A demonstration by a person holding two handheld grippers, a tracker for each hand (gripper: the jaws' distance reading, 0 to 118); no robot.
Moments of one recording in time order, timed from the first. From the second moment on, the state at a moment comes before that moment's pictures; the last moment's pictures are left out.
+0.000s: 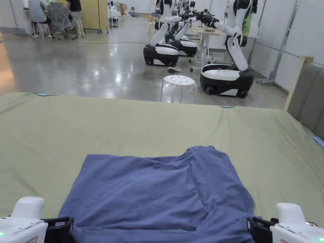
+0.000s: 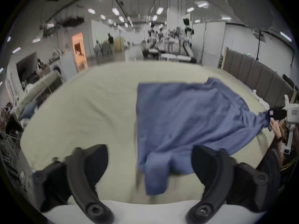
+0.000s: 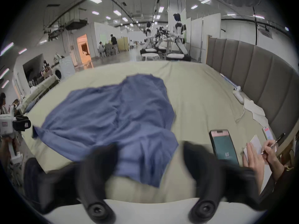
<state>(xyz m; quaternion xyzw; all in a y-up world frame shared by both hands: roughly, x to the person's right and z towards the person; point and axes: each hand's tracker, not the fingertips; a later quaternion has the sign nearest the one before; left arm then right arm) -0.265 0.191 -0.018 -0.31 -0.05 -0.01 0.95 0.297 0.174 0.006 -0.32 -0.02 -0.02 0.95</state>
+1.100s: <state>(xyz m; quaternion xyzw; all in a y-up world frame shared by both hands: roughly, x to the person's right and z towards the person) -0.266 0.139 -0.022 -0.42 -0.07 -0.04 0.90 0.277 0.177 0.061 -0.35 -0.06 0.00 0.93</state>
